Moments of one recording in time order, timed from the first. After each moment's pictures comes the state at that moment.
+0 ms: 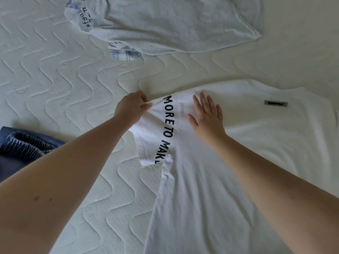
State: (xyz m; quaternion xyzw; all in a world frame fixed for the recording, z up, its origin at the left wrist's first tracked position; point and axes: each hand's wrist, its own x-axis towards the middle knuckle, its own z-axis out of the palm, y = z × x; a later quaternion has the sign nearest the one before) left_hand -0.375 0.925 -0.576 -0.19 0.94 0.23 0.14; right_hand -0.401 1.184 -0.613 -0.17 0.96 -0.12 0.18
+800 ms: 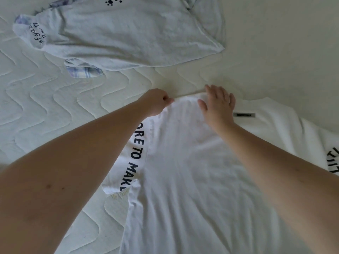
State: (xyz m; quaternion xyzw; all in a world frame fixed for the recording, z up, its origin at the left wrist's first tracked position) left_hand -0.505 1.051 -0.587 -0.03 0.94 0.24 0.25; right_hand -0.508 1.272 -0.614 -0.07 0.99 -0.08 0.06
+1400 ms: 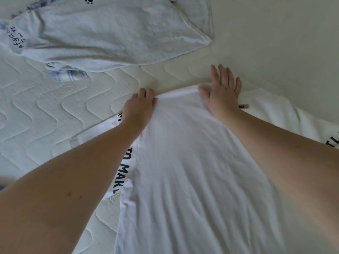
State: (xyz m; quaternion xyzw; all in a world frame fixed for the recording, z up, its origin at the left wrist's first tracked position) left_hand -0.476 1.062 -0.625 -0.01 1.00 0.03 0.07; right_hand -0.539 1.306 -0.615 -0.05 0.99 -0.09 0.04
